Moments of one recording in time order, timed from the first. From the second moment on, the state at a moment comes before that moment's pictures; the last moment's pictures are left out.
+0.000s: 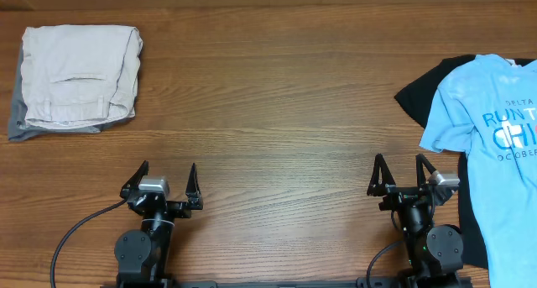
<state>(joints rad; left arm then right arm) -0.03 0.02 0.01 -0.07 0.05 -0.07 0.19 0.01 0.02 -0.02 0.09 0.33</state>
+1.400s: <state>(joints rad) -0.03 0.02 0.01 -0.07 0.05 -0.07 0.19 0.66 1.15 -0.81 0.11 0.36</state>
